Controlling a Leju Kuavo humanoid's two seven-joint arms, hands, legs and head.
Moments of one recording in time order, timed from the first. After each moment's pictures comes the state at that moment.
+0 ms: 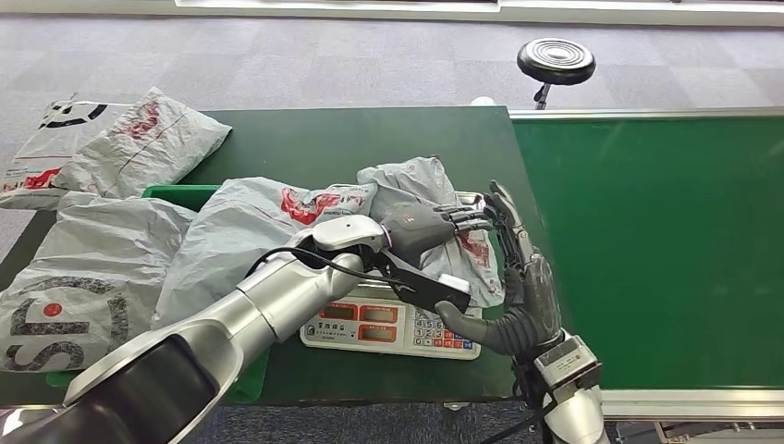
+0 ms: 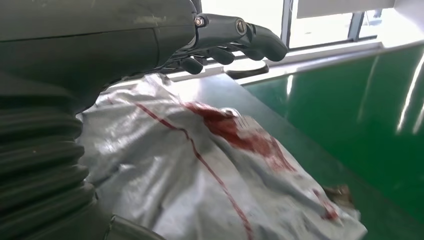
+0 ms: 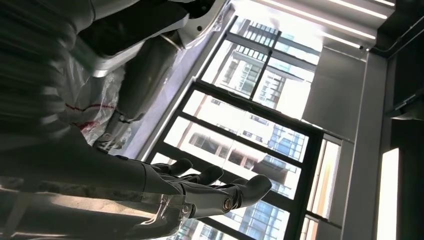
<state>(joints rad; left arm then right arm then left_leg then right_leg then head) -0.95 -0.20 -0.84 -0.59 -0.63 -0.26 -0.25 -0.07 0.13 0.29 -1.66 0.29 0.09 -0.68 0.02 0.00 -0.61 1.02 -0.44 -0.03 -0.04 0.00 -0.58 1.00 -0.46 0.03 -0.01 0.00</state>
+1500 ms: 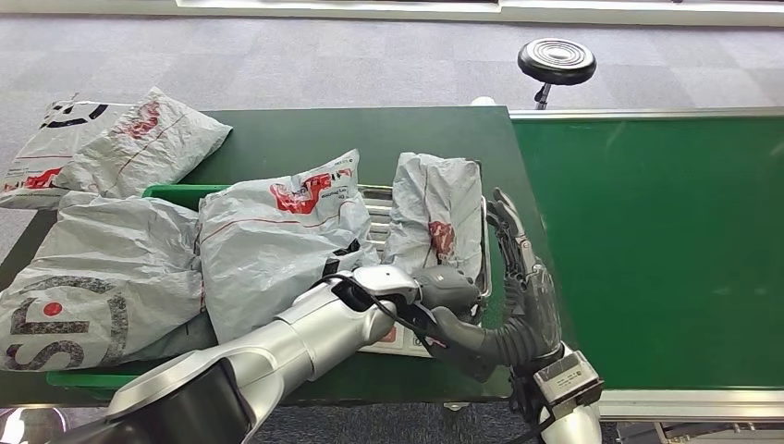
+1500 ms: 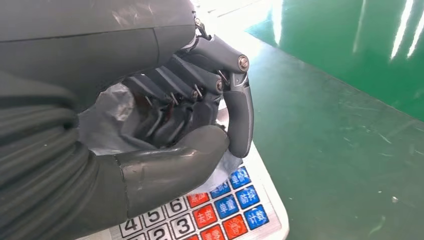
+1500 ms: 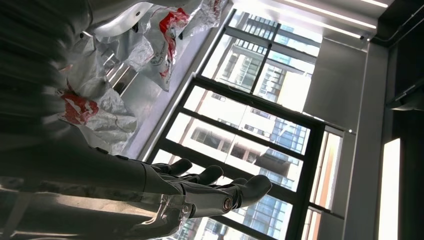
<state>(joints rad) -0.91 -0.34 -1.01 -0.35 -0.58 -0.28 -0.23 -0.02 0.14 0.30 -1.71 0.31 0.05 -0.67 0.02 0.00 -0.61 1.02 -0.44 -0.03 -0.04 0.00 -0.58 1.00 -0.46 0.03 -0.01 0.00</state>
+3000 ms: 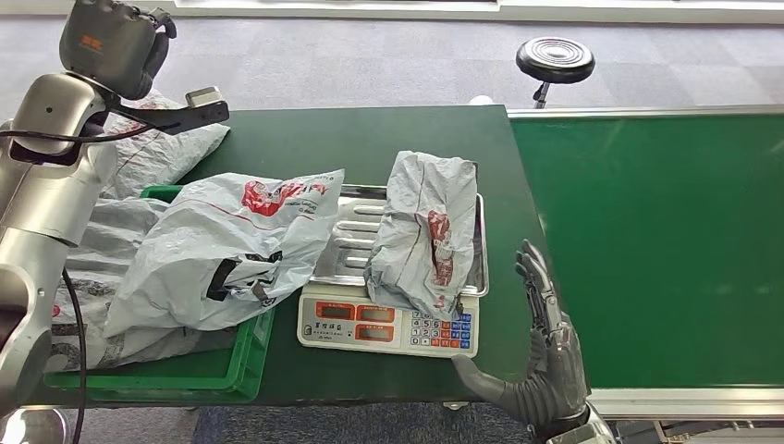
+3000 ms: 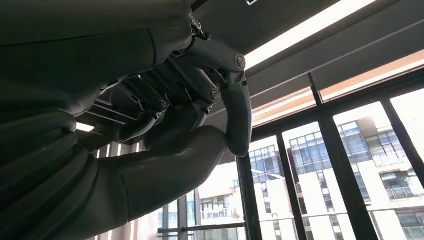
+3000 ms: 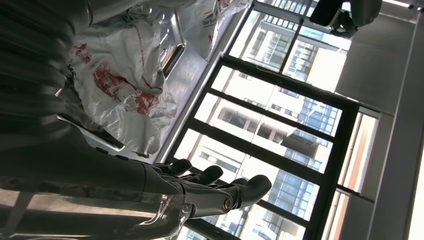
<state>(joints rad) -1.09 0.38 -0.29 -0.77 -1.23 0.22 -0.09 0.23 0.14 0.26 -1.86 0.41 0.00 -0.68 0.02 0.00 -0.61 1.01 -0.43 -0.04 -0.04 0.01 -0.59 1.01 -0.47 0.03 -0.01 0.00</state>
